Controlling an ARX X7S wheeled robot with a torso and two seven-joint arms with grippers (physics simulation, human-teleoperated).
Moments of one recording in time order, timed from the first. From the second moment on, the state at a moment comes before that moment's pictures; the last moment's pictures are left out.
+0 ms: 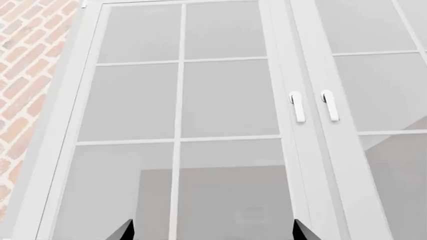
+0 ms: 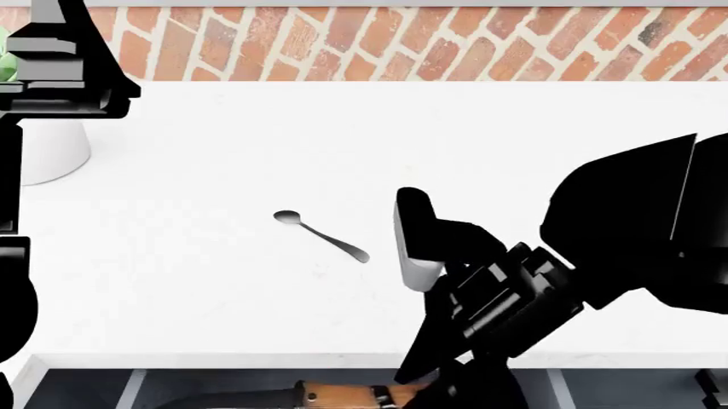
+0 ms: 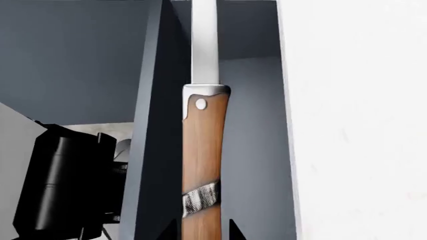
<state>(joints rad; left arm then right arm) -0.67 -0.52 -0.08 0.75 -0.58 -0.55 -0.33 1.69 0.73 -1.32 -0.30 1.28 1.13 -0.85</state>
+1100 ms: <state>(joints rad) -0.67 -0.53 -0.08 0.74 -0.58 -0.54 -0.34 1.72 0.74 -1.30 -0.33 1.30 1.12 -0.83</state>
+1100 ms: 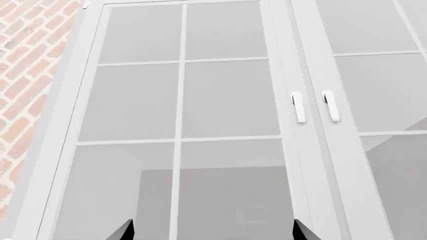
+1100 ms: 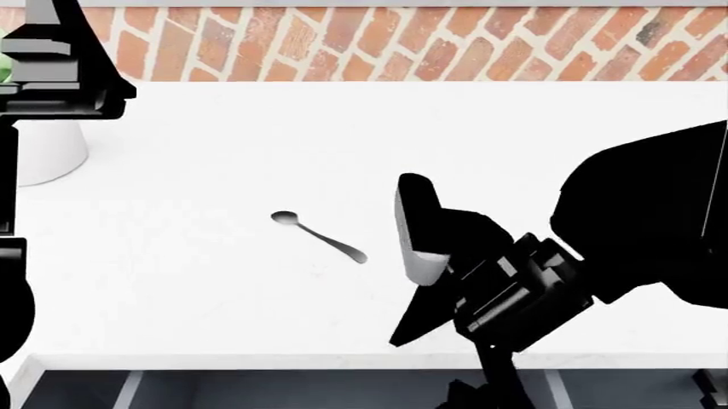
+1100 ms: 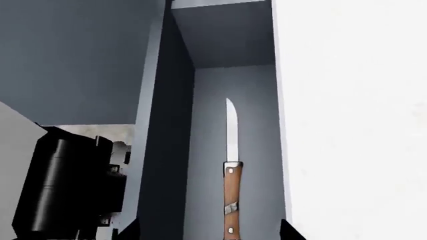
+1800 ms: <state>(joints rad) -0.66 -0.54 -0.08 0.74 -0.59 -0.53 -0.34 1.80 0.53 -1.22 -0.05 1.25 1.12 -0.58</state>
